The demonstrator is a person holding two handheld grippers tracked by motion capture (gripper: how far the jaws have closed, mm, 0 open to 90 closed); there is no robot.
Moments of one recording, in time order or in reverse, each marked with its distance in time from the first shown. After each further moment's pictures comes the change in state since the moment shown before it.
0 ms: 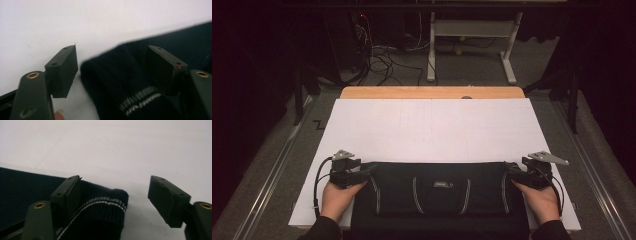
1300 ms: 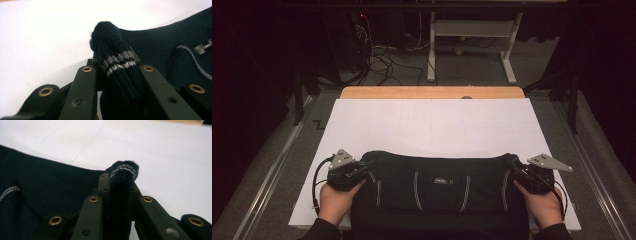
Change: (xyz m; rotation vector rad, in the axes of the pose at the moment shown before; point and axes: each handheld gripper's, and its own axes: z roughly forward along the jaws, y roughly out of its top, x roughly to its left) left arm -0.032 0.013 -0.037 -0.168 -0.011 0.198; right arm 0.022 0.008 -0.032 -0.099 0.039 -0.119
